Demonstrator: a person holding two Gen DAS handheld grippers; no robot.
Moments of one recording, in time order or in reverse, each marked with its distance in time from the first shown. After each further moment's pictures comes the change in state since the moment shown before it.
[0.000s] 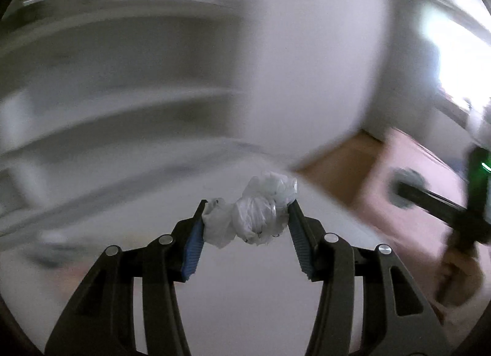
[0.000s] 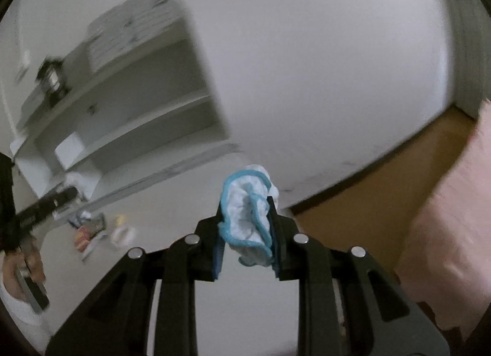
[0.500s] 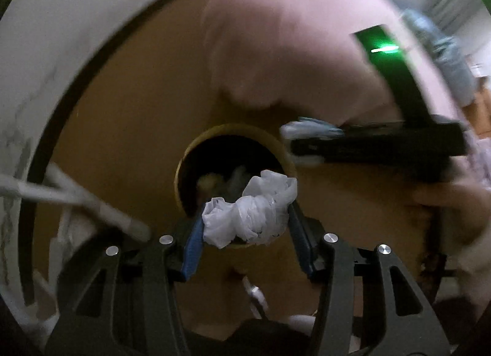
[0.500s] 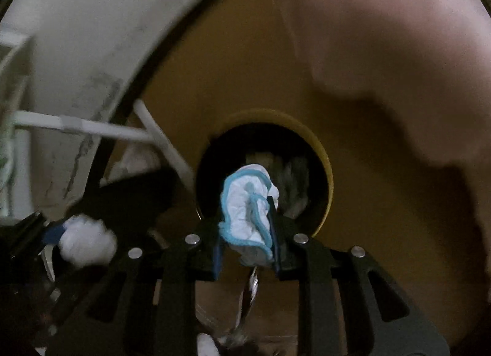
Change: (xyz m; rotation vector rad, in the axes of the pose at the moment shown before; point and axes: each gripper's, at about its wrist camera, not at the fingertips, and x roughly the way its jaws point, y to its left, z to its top) left arm 0.278 -0.273 -0.220 0.305 0.794 -0.278; right arm 0.105 -0.306 -0.256 0.459 0.793 -0.149
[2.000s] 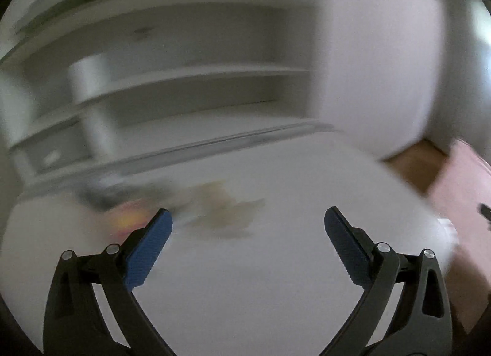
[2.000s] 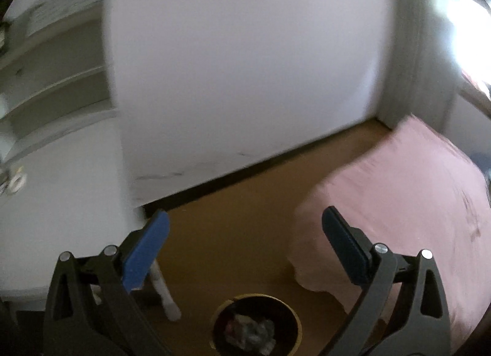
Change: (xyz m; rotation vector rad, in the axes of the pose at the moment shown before) left arm -0.376 0.242 -0.252 -0.651 -0.776 0.683; right arm -0.215 0.283 -0.057 -0.472 -0.880 -0.264
